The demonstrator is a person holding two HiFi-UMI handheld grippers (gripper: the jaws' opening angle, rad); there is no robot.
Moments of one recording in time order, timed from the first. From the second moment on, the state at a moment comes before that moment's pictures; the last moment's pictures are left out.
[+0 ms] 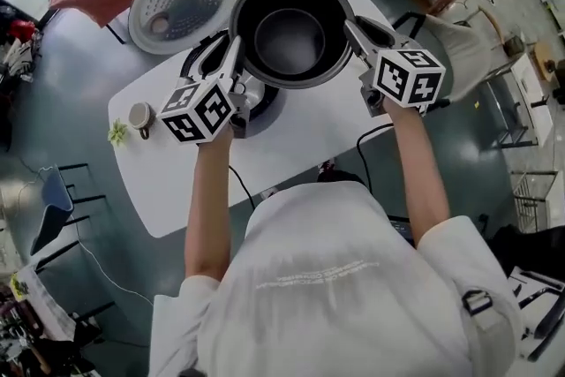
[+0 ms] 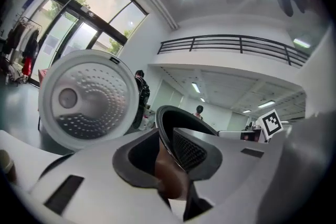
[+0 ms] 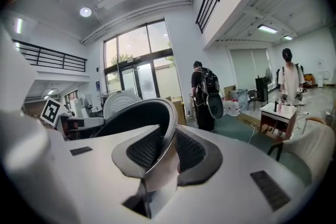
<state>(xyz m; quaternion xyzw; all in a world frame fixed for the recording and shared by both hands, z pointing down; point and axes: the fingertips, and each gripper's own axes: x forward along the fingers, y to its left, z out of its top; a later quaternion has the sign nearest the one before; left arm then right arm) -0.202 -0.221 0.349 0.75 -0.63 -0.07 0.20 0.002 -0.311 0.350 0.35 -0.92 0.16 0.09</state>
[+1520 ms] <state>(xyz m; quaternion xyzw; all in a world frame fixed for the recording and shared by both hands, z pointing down) 0.063 -0.277 0.517 0.82 -0.46 0.02 0.34 0.285 -0.284 0.544 0.50 -0.78 0.33 0.19</state>
